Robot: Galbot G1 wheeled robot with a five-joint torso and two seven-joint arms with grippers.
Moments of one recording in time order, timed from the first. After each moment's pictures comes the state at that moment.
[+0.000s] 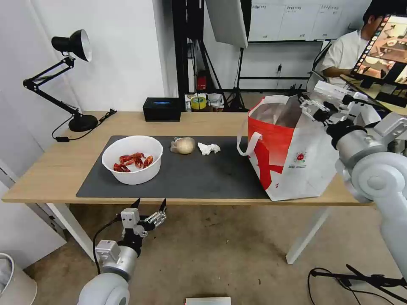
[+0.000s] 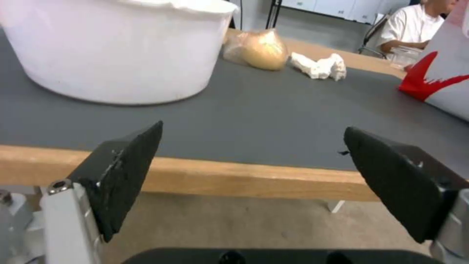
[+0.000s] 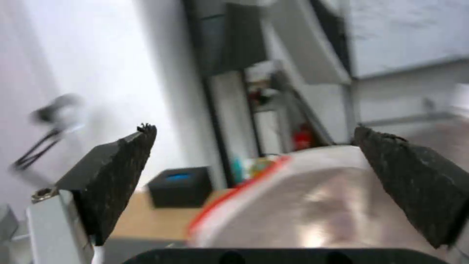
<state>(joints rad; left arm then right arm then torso) 1.56 -1.16 -0.41 -2.11 -0.49 0.04 -0.14 -0.90 0.78 0.50 2.20 1.14 -0.35 0.27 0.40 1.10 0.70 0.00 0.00</state>
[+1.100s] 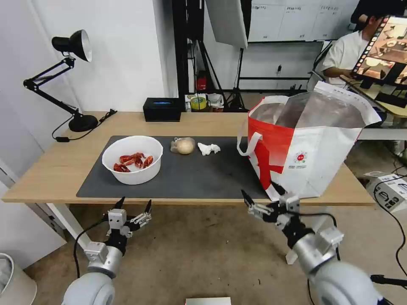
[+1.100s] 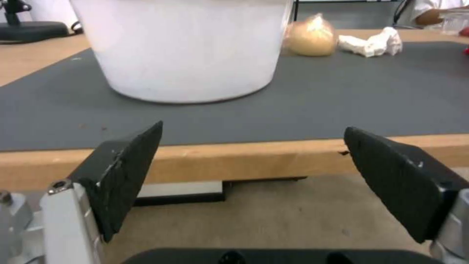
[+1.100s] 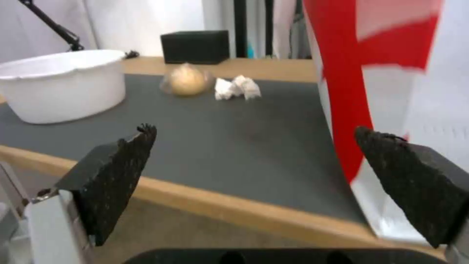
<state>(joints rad) 1.59 -1.14 -0.52 -2.00 -0.37 -0.06 -0.07 -1.63 0.95 0.39 2.24 0.50 -0.02 0.12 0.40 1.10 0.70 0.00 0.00</state>
